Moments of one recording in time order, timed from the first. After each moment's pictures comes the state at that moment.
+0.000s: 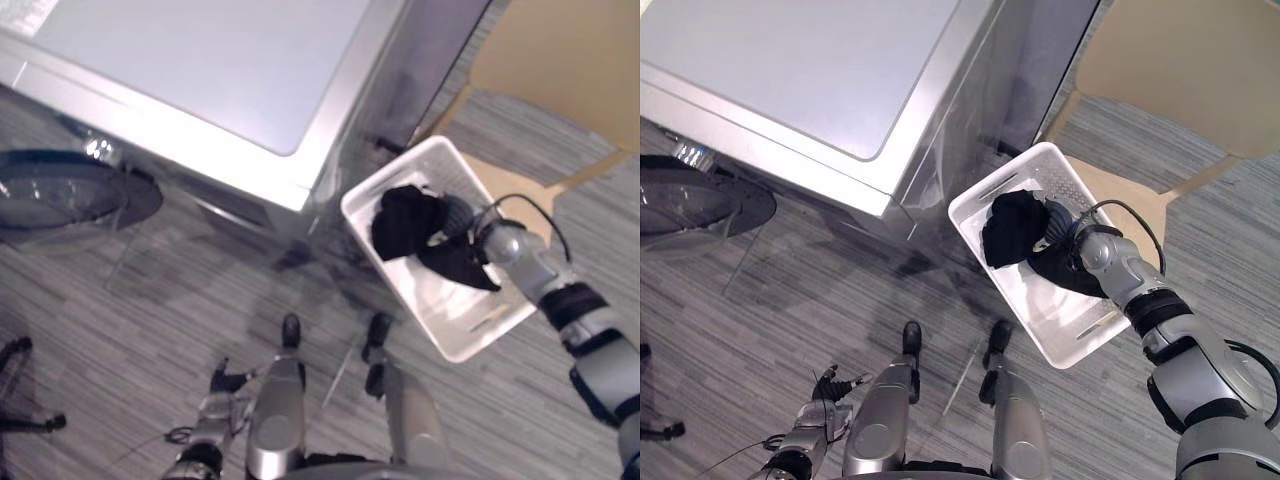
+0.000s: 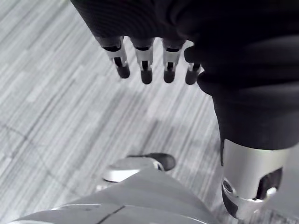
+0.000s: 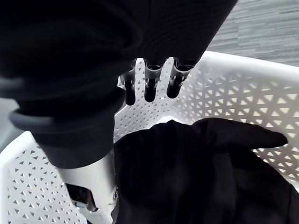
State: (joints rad) left arm -0.10 0.14 0.07 0.99 -0.01 -0.03 0.23; right arm -0.81 -0.73 0.61 0.68 -0.26 -0.11 0.02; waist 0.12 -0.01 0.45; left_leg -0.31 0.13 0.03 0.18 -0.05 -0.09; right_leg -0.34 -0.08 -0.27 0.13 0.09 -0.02
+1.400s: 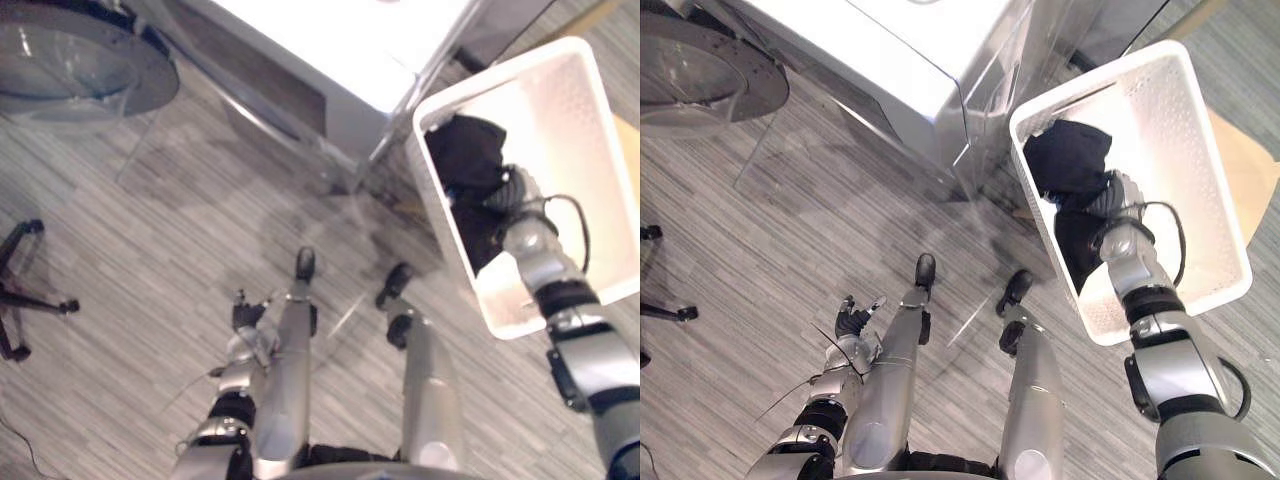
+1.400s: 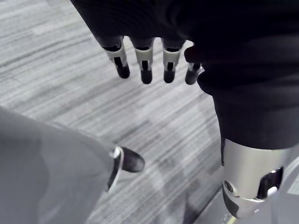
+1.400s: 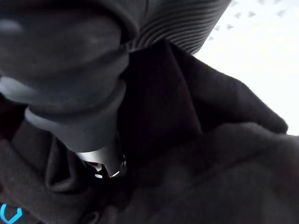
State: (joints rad) left arm -0.26 0.00 0.13 0.77 -0.24 -0.07 0.33; right arm -0.77 -0.59 0.23 0.88 -0.28 0.03 -0.26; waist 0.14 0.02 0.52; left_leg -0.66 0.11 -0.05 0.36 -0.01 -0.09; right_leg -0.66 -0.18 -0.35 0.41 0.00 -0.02
